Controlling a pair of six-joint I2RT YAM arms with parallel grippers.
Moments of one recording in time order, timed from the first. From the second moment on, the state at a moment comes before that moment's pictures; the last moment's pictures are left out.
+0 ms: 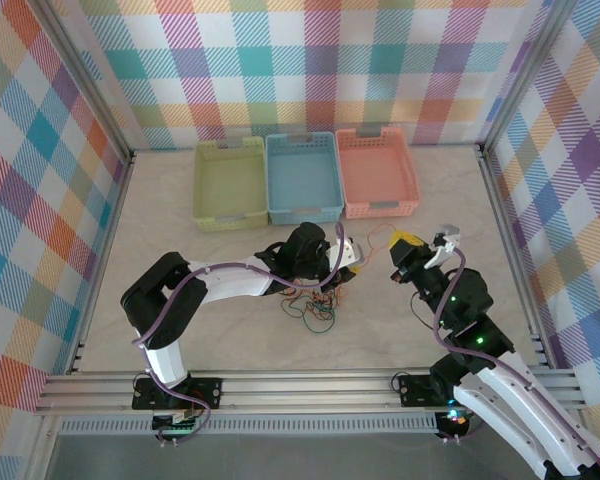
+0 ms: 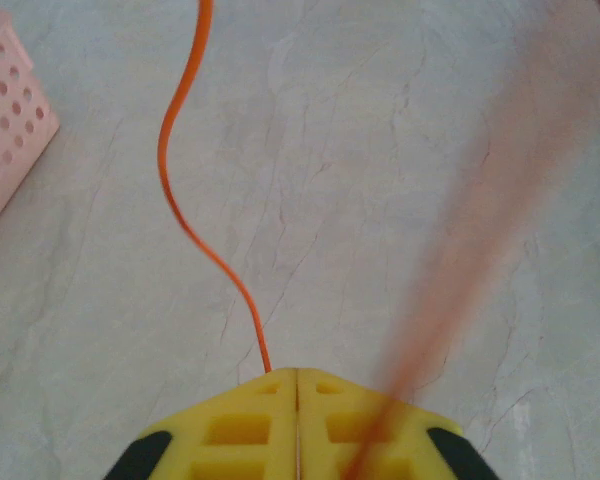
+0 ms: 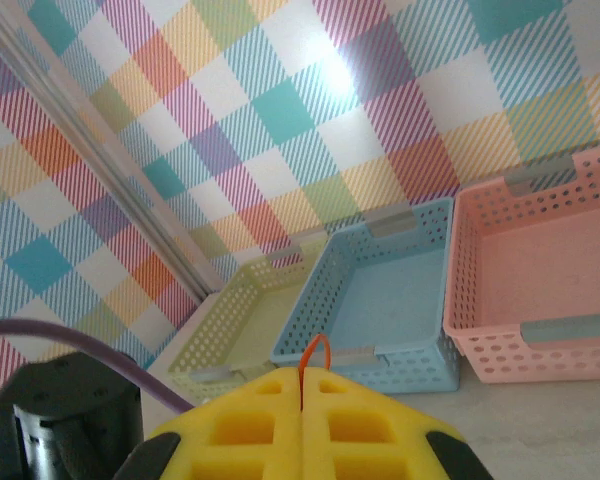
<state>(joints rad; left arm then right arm) -0.85 1.78 1.02 0.20 0.40 0.31 0.56 0.45 0.44 0.07 0.11 0.51</state>
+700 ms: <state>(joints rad) -0.84 1.78 1.00 0.18 0.39 0.28 0.56 0.47 0.51 0.05 0.14 0.57</state>
